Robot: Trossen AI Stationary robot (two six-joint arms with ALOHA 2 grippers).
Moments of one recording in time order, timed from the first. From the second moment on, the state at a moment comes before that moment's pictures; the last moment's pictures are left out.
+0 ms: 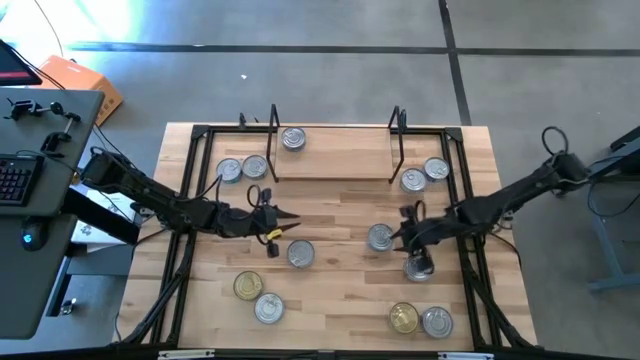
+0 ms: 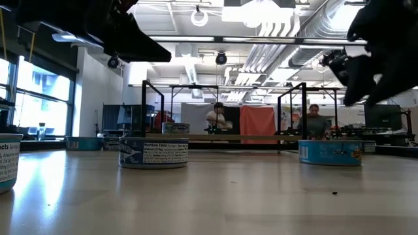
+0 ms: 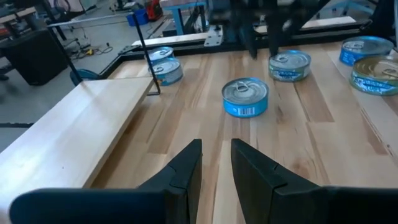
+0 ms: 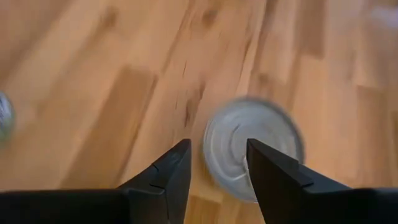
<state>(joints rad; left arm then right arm) -0.30 1.27 0.52 0.41 -0.51 0.00 0.38 0.98 0.44 -0.32 0.16 -0.03</state>
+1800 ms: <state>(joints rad) -0.32 1.27 0.52 0.41 -0.51 -0.02 0.24 1.57 0.82 -0.02 0.26 -0.09</state>
